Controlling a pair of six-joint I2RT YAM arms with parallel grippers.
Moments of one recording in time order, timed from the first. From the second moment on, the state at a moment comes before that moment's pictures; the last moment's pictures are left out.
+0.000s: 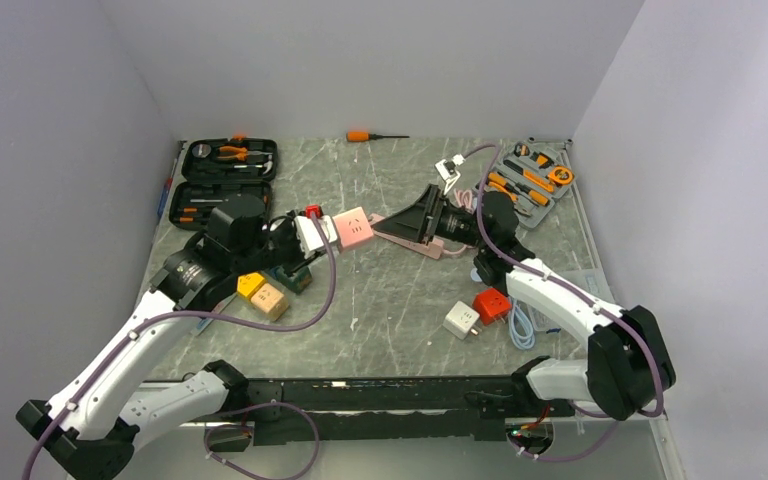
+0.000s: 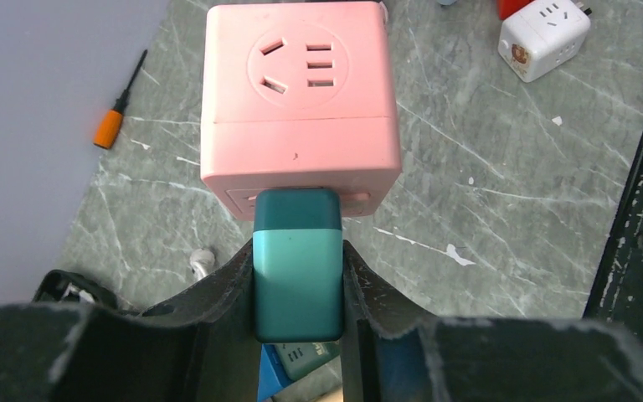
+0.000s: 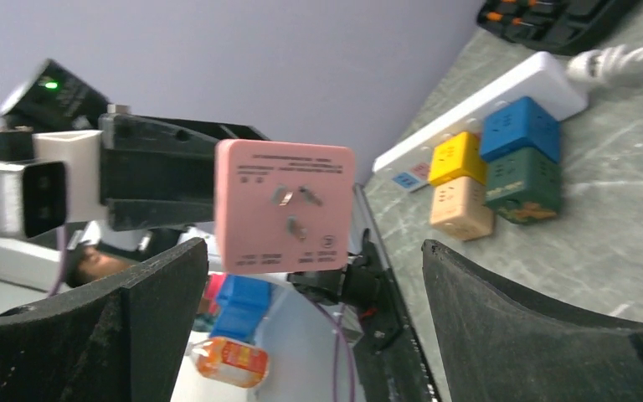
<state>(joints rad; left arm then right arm) -0.61 0.93 1.12 -0.63 0.34 0.55 0.50 1.27 0.78 0.57 -0.75 1.05</state>
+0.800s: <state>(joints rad) -0.61 0.93 1.11 -0.59 0.39 0.53 0.59 1.41 0.77 0.94 -0.77 1.28</state>
